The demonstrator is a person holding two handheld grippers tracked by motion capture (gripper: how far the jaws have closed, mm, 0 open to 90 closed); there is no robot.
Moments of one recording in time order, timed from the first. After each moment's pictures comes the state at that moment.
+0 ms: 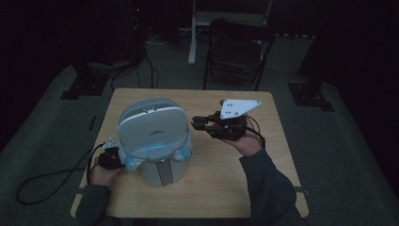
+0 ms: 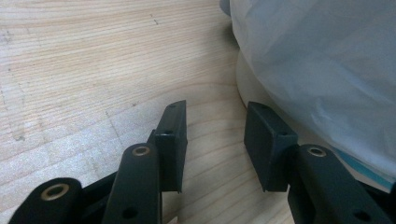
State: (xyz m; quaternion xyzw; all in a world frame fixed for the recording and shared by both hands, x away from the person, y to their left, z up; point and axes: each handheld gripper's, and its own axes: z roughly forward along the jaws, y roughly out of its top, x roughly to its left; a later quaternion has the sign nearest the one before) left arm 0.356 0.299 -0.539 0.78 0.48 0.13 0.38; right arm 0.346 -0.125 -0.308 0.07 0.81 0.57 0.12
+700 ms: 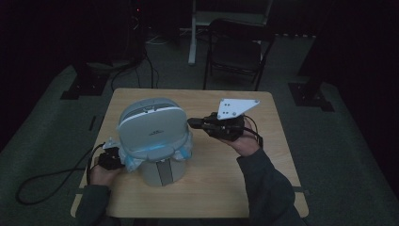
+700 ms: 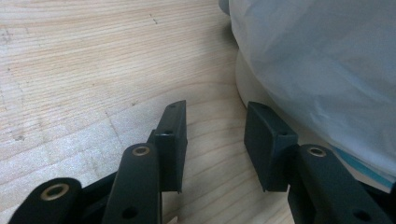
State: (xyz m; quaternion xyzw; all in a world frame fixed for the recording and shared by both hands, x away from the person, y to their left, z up) left arm 0.356 0.299 -0.538 0.78 0.48 0.13 0.37; right arm 0.338 -0.115 -0.298 0.05 0.81 0.57 0.12
